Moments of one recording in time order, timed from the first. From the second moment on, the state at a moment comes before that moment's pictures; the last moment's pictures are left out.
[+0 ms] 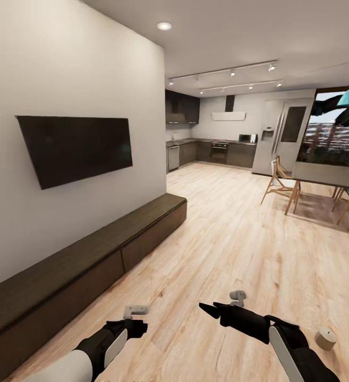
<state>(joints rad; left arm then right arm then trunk) -0.62 -0.06 -0.43 -0.31 0.44 0.25 0.10 -0.26 -0.11 0.02 -1.19 -0.38 0.59 0.74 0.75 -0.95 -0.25</state>
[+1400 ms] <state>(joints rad) -0.62 -0.06 -0.43 -0.31 0.44 0.25 0.11 -0.26 -0.11 0.03 -1.19 -0.37 0.57 0.73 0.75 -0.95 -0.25</state>
